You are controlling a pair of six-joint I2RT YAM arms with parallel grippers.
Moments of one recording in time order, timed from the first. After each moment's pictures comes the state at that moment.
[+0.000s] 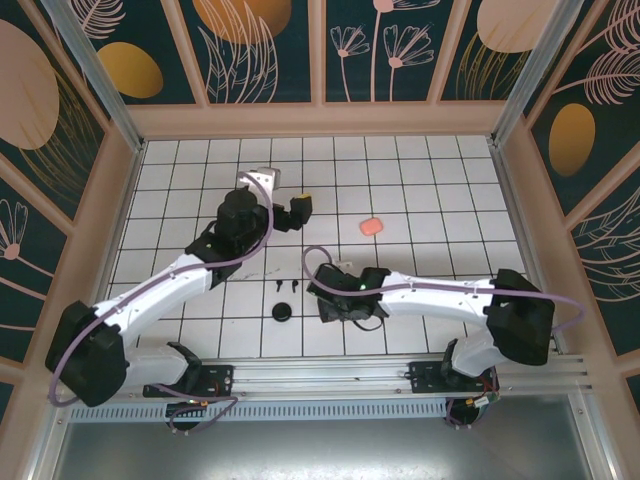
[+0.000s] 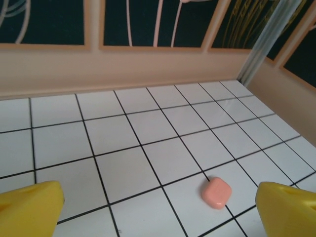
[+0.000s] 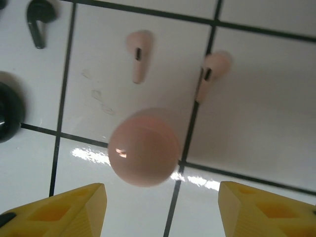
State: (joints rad) left arm -0.63 1.25 0.83 0.18 -0.10 -0.30; right arm 1.19 1.48 0.93 -0.71 0.20 0.86
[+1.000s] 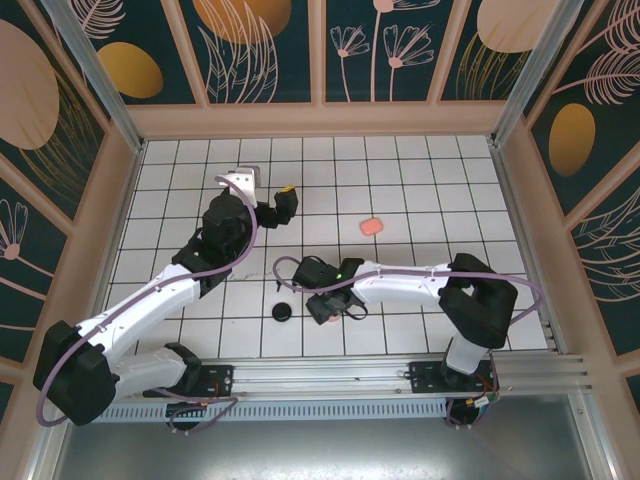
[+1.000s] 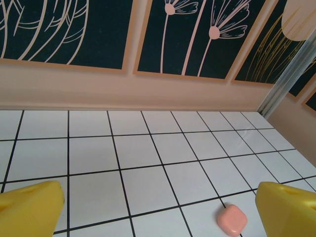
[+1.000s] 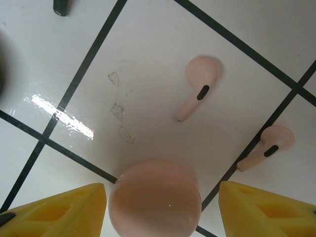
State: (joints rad) left arm -0.62 1.16 0.80 0.18 -0.22 -0.35; right arm 1.13 1.69 1.03 -0.67 0.13 0.46
